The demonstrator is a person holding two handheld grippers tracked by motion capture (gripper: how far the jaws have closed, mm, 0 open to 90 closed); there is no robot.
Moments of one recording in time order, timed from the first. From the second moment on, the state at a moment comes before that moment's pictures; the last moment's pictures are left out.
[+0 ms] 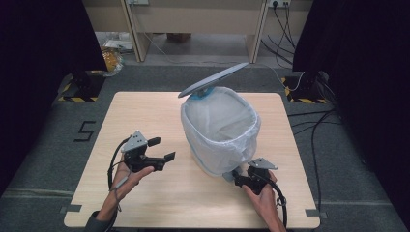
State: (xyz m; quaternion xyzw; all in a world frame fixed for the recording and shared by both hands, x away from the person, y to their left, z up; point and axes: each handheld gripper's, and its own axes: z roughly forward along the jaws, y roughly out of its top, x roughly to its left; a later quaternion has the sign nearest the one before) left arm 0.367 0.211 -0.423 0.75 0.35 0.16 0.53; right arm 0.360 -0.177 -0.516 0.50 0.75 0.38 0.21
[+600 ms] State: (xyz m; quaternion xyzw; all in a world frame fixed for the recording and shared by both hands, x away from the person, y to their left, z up) left arm 0.359 0.217 -0.473 0.77 0.37 0.16 0.50; right arm 0.360 -0.178 -0.516 0.50 0.75 0.38 0.21
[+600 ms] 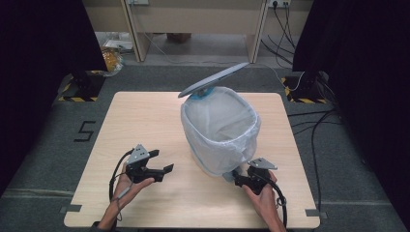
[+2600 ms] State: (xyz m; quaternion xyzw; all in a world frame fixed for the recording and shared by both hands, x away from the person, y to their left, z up) left arm 0.365 0.225 -0.524 0.82 0.39 0.16 0.38; right arm 0.361 -0.178 -0.516 0.50 0.75 0.38 0.21
